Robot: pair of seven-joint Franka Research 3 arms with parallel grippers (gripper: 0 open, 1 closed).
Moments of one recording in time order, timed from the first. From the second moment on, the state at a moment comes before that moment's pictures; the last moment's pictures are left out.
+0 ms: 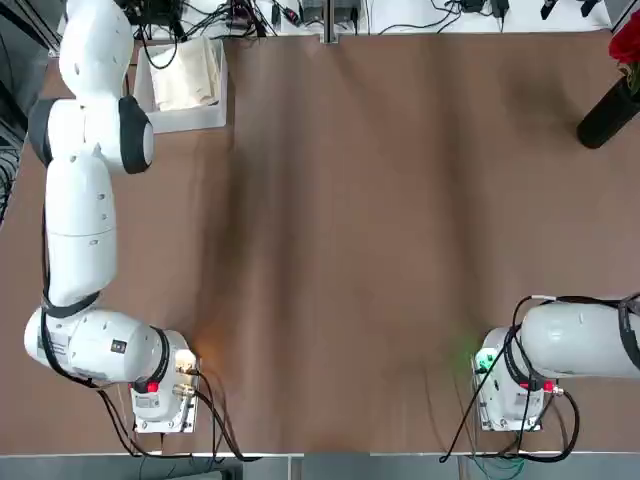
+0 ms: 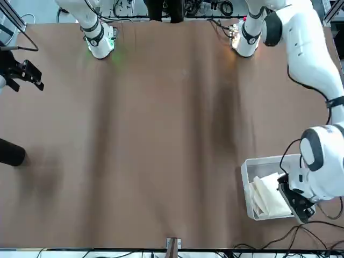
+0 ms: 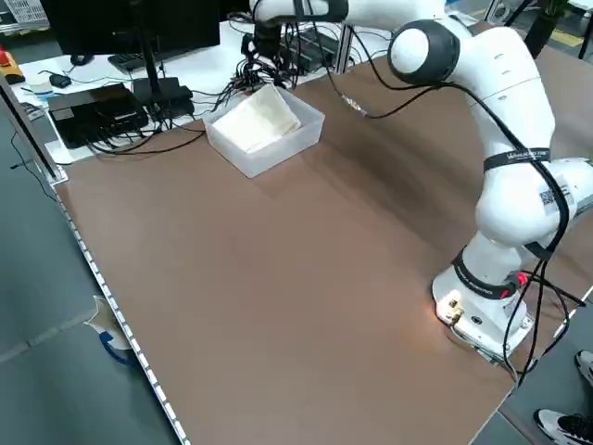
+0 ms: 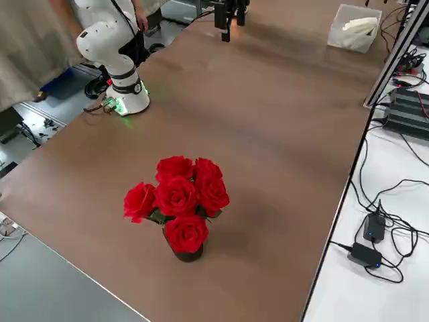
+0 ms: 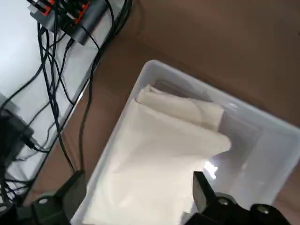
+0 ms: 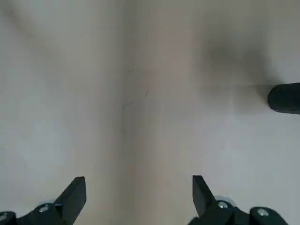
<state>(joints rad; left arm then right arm) -0.20 0.88 0.34 -0.90 -0.31 1.89 1.10 -0.02 -0.12 0.02 -1.68 0.00 1.61 -0.03</state>
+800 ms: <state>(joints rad) -0.28 0.38 0.12 -1.23 -0.07 1.73 0.25 -0.02 -0.12 0.01 -1.68 0.00 1.62 -0.03</state>
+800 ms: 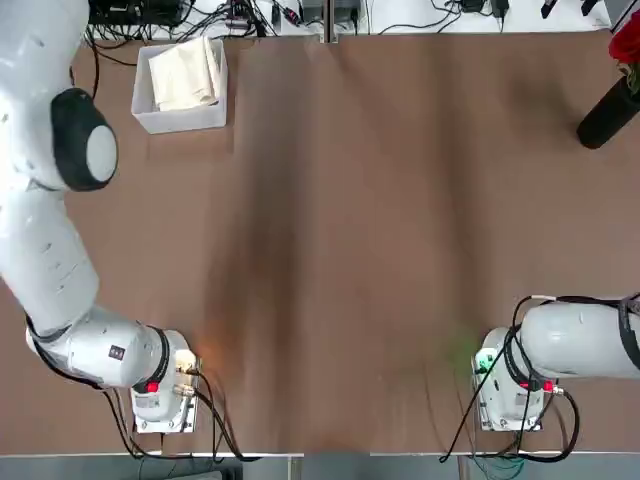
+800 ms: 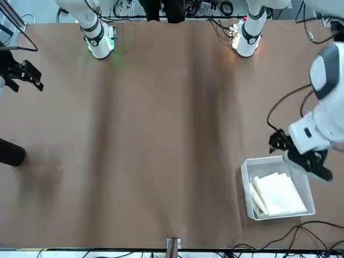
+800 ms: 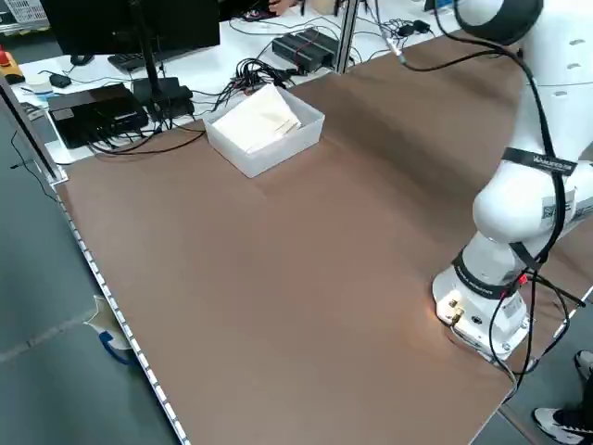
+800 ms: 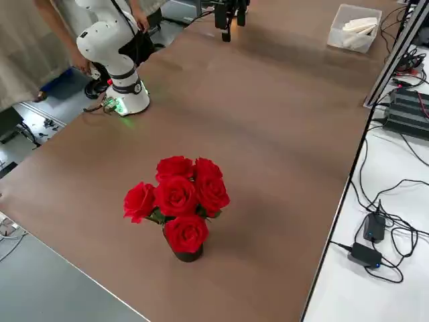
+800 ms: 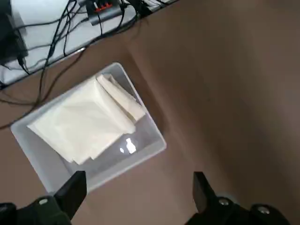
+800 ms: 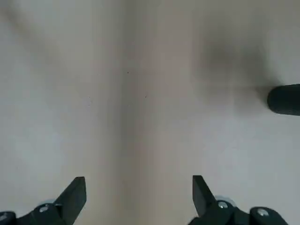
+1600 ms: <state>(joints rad) -0.15 -0.02 -0.04 -1.67 -0.05 1.71 -0.04 -0.02 -0.12 0.02 -1.68 0.00 1.66 -0.03</state>
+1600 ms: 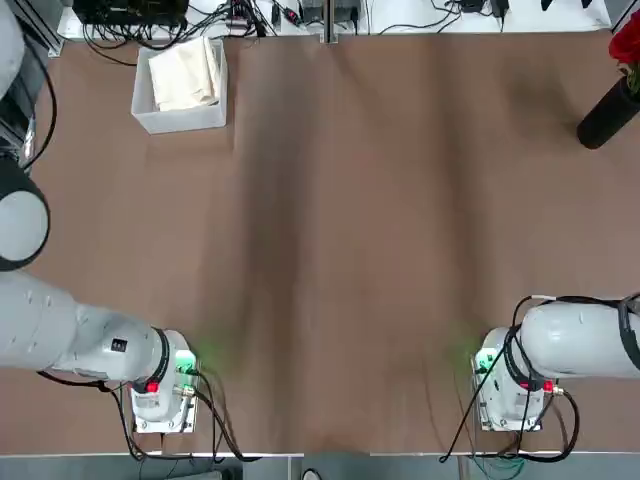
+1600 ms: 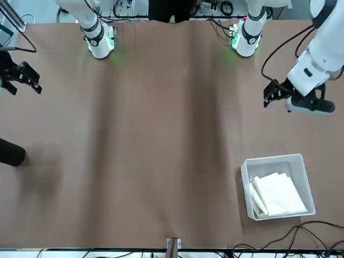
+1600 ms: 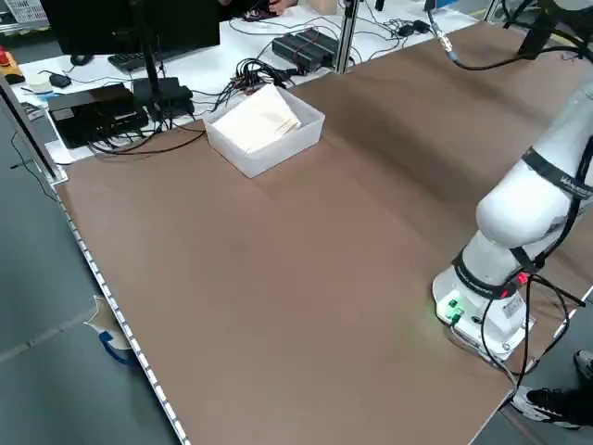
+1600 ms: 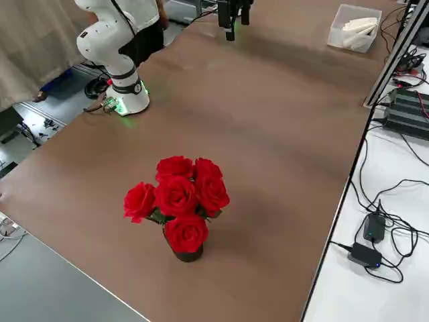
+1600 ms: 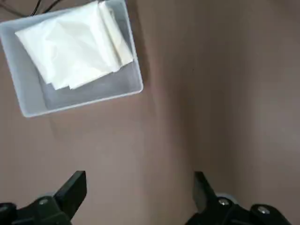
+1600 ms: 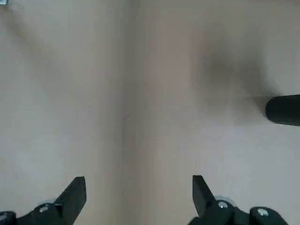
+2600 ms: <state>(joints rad) -0.15 -0.05 0.14 -1.69 -0.04 1.70 -0.03 -0.02 -0.12 0.02 -1.68 0.00 1.66 -0.03</state>
